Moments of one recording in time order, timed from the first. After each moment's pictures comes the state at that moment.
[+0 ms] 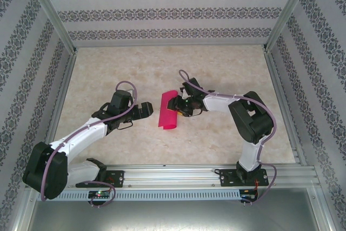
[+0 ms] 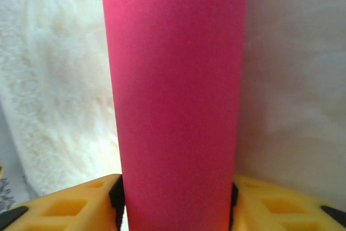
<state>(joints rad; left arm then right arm) -0.41 1.20 0.64 -0.25 0.14 -0.63 0.55 1.86 1.03 -0.18 -0.49 0.85</state>
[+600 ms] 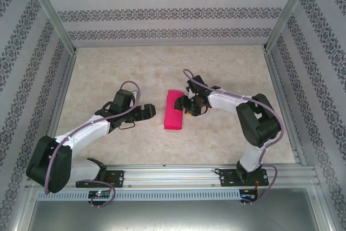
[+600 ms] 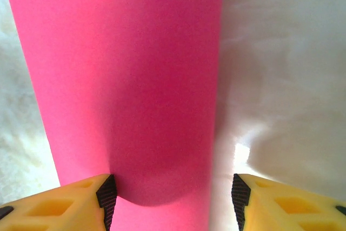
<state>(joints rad) -0.41 1.27 0.65 -0.22 0.26 -0.61 0.51 1.79 1.06 -0.40 -0.39 0.75</state>
